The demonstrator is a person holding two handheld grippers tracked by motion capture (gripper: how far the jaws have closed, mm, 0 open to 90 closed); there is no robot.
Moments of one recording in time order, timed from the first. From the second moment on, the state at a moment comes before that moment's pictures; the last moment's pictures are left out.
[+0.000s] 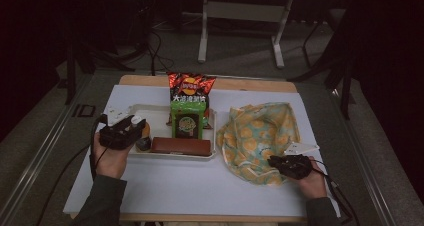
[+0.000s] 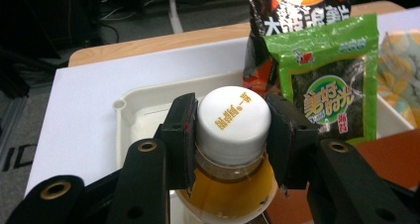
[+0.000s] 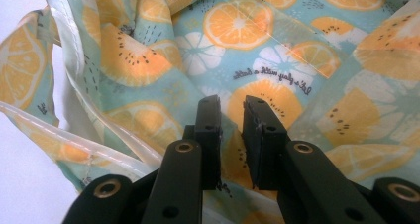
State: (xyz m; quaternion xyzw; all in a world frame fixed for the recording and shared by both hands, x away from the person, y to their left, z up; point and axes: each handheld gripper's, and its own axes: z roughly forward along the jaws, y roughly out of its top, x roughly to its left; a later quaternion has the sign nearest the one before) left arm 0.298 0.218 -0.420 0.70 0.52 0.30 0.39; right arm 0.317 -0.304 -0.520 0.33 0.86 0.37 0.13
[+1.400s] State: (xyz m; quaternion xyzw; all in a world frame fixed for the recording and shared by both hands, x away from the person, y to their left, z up) left arm 0.315 0.258 -0.417 0.79 0.38 0.20 0.43; right arm 0.317 -0.303 -0.521 0.33 0.86 0.37 0.13
